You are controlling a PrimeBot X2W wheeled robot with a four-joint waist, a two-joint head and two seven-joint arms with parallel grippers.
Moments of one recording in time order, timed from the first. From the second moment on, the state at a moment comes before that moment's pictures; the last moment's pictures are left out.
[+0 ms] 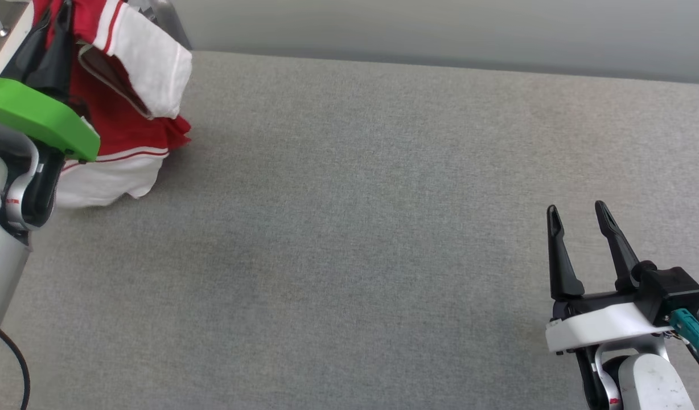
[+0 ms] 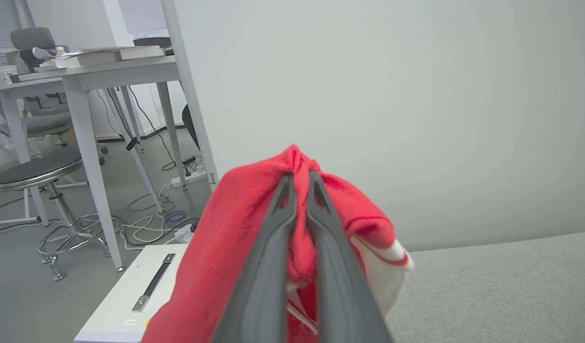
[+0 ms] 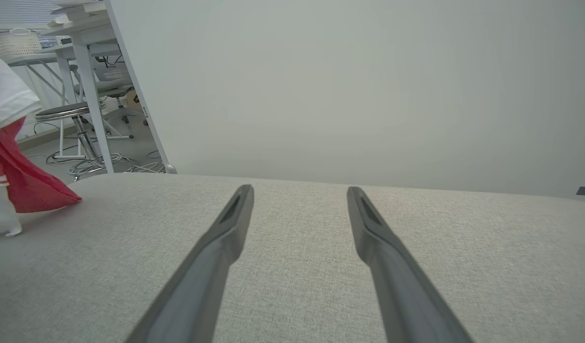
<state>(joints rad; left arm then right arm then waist) -0.83 0.72 -0.56 0.38 -0.85 -0.02 -0.20 -0.09 -0.05 0.01 0.02 0.10 0.13 -0.25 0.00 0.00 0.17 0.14</state>
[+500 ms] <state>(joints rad) -0.94 0.65 -0.64 0.24 -0.75 0.01 -0.17 -0.08 -0.05 -0.04 0.02 0.12 0.13 -0.25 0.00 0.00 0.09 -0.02</state>
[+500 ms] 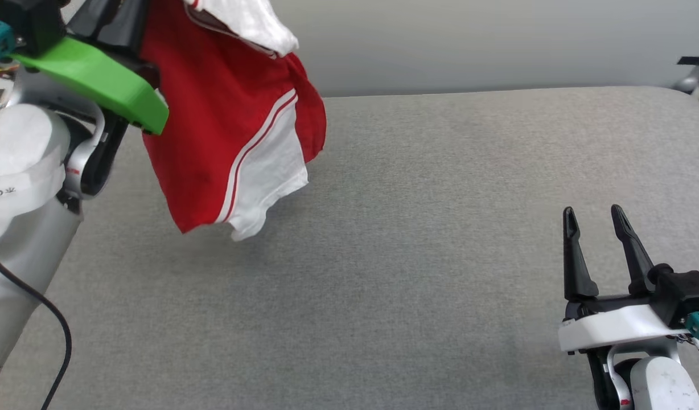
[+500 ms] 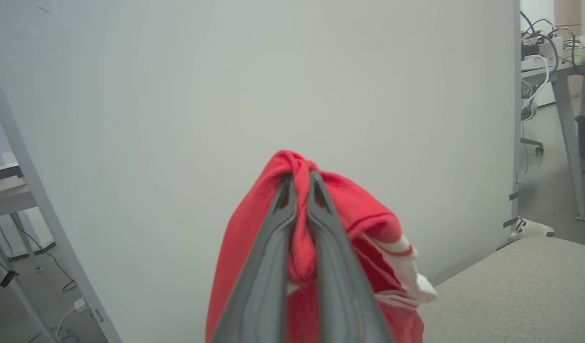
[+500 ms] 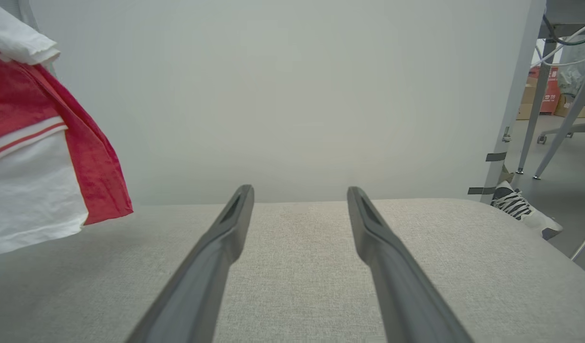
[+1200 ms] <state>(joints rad) -0.88 0.26 -1.05 0.38 -0.68 -0.12 -0.19 -0.09 -0.05 -0.06 0.02 0.12 0.13 -0.25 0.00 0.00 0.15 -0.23</state>
